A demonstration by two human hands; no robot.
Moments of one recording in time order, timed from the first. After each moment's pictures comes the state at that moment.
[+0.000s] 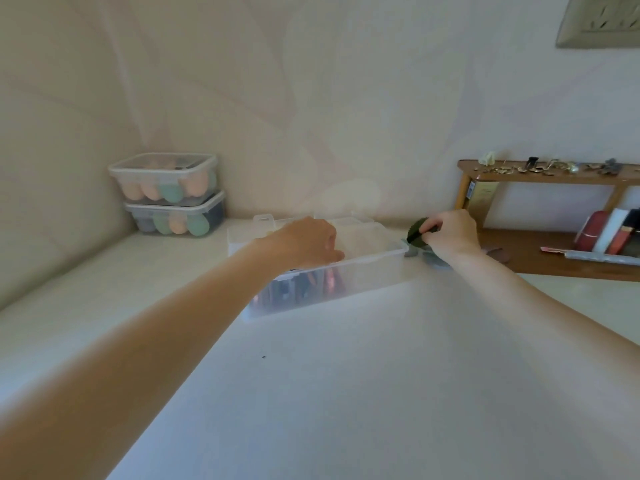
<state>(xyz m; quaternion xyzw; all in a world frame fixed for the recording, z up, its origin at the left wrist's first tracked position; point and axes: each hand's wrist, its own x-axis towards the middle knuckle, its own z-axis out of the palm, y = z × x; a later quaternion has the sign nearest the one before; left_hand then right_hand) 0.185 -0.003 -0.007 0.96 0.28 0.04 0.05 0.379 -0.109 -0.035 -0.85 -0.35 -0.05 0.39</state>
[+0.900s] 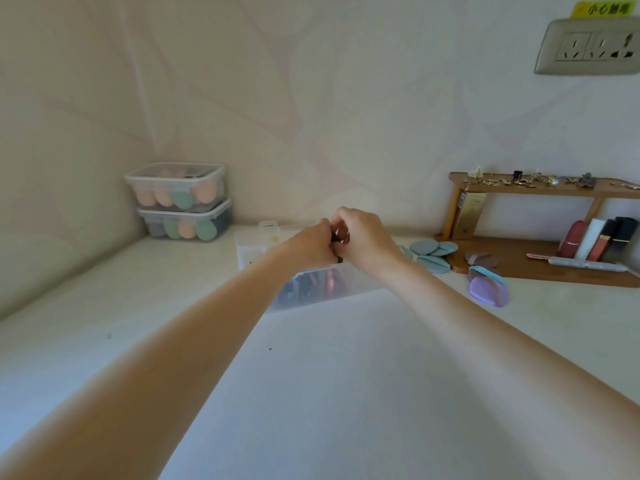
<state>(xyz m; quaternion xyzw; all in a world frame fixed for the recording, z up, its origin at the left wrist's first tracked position) 0.189 -0.008 -0.013 0.93 0.32 0.10 0.17 0.268 -0.084 -0.012 -0.73 -0.58 -0.04 0.35</state>
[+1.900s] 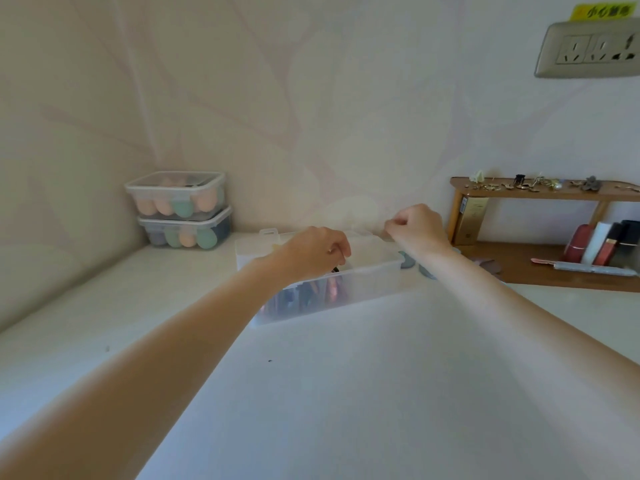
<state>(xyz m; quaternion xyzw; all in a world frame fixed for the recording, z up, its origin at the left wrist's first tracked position) 0.177 -0.015 -0.005 0.94 0.23 0.16 0.17 0.326 -0.104 -0.003 -0.81 -0.42 -0.02 0.41</state>
